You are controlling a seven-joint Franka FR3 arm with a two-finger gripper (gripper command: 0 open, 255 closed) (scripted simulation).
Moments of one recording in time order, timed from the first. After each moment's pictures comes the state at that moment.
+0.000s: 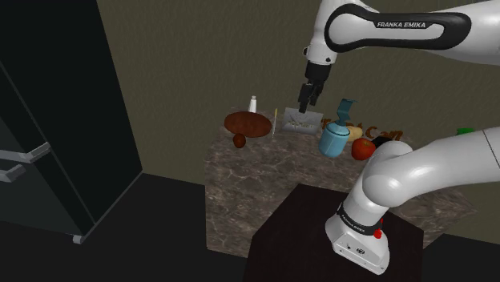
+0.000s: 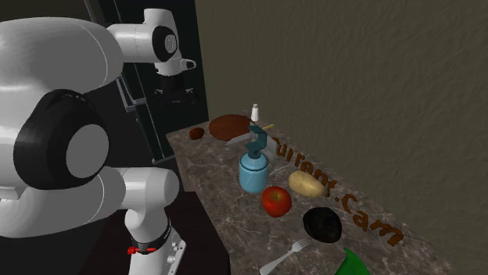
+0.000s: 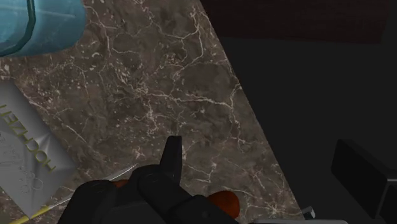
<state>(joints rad) 0.00 -0.76 -0.16 -2.46 -0.11 1.67 -0.14</state>
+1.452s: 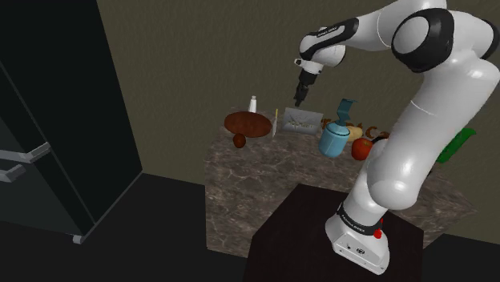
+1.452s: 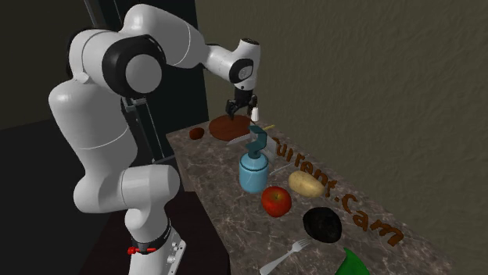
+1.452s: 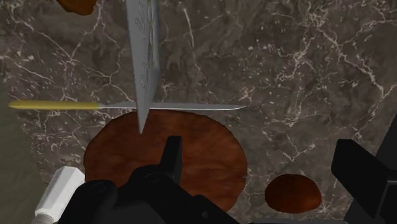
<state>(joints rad) 0.19 -0.04 -0.83 -2.09 0.16 2.08 -1.27</state>
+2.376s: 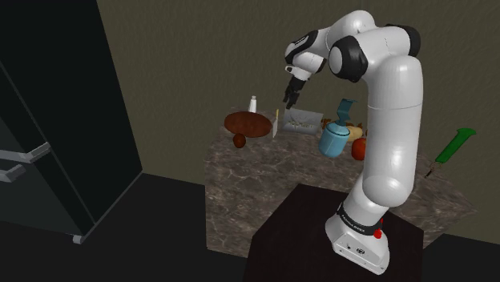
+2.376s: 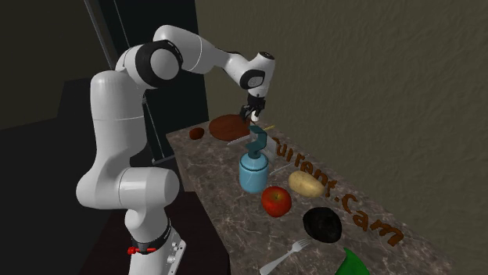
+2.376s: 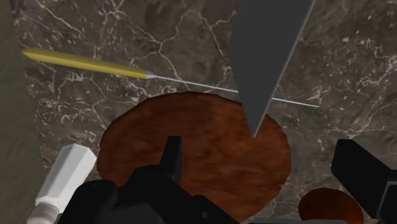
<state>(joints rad) 0.01 0.41 -0.77 -1.79 0.58 2.02 -1.73</state>
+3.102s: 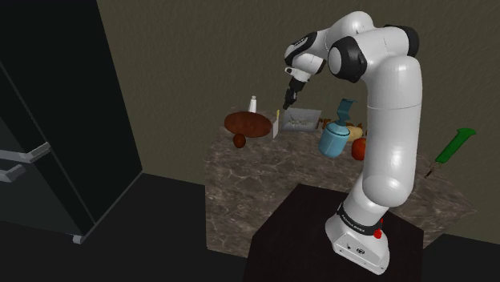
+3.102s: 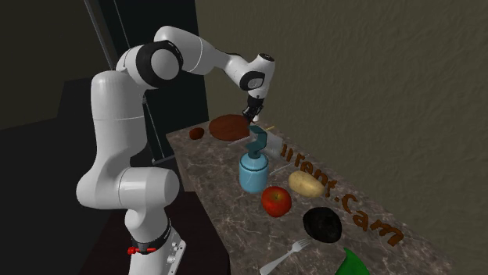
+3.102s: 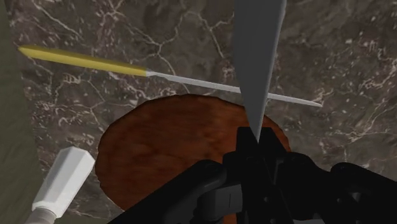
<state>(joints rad) 0.01 0.41 -0.77 -1.80 0.59 2.03 -1.74</state>
